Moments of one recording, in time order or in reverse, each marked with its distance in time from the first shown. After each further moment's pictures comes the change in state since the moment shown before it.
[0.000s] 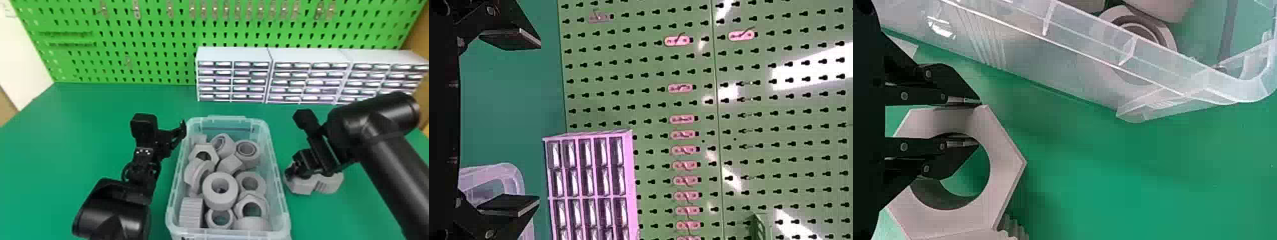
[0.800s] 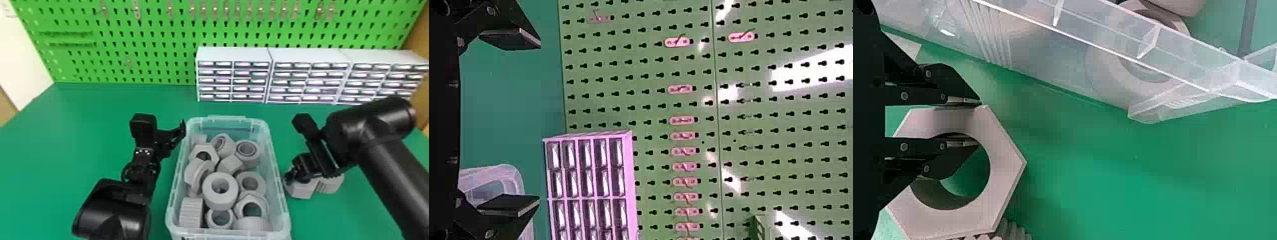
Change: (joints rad) left arm 0.000 0.000 0.002 0.002 0.003 -0.005 0.002; right arm 0.001 0.000 0.012 0.037 -0.014 -0.018 0.000
